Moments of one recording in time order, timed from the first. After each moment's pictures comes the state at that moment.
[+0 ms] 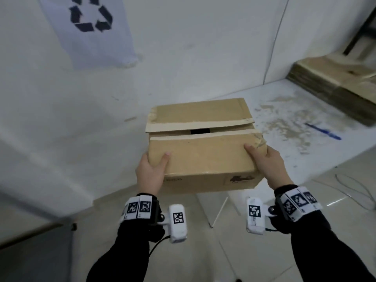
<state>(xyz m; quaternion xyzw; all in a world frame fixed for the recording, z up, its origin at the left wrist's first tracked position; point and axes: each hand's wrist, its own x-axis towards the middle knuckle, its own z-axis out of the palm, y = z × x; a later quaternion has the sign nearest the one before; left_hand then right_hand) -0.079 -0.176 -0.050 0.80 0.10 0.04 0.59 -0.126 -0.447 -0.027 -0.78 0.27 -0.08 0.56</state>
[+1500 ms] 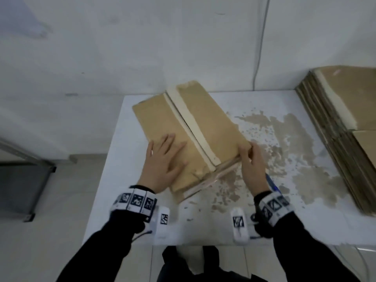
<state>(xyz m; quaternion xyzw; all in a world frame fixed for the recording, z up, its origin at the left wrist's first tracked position) 0.032 -0.623 -0.088 0.98 -0.06 -0.01 0.19 0.075 -0.873 -0.116 -0.82 0.06 -0.01 0.57</state>
